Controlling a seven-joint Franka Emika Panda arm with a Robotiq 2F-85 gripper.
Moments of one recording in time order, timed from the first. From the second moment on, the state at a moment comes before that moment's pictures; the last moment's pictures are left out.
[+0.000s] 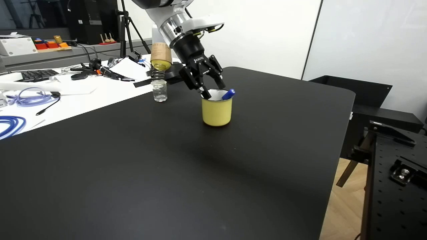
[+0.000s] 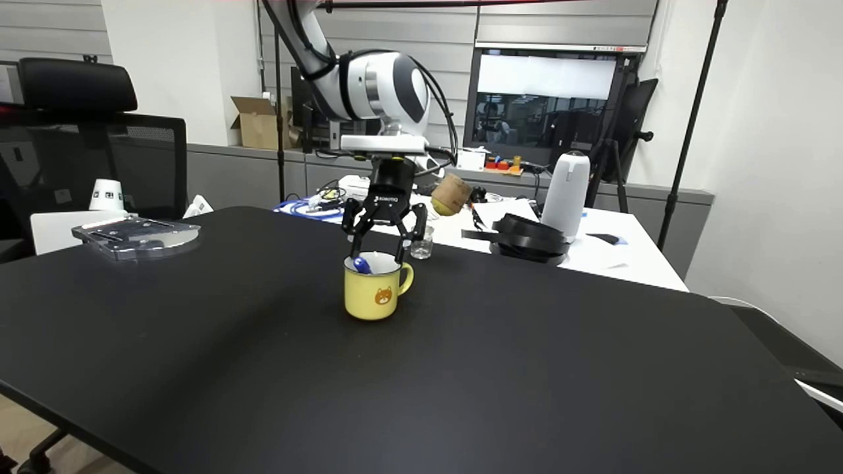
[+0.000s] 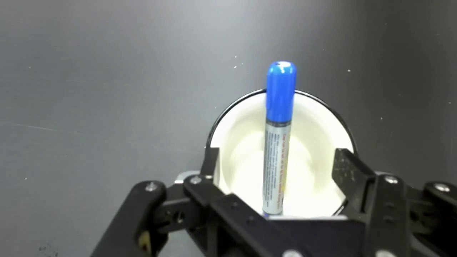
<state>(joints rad) 0.00 0.84 -0.03 -1.35 -0.12 1.57 -0.09</state>
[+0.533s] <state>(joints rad) 0.05 0.70 -0.03 -1.37 -0.19 1.61 -0.08</state>
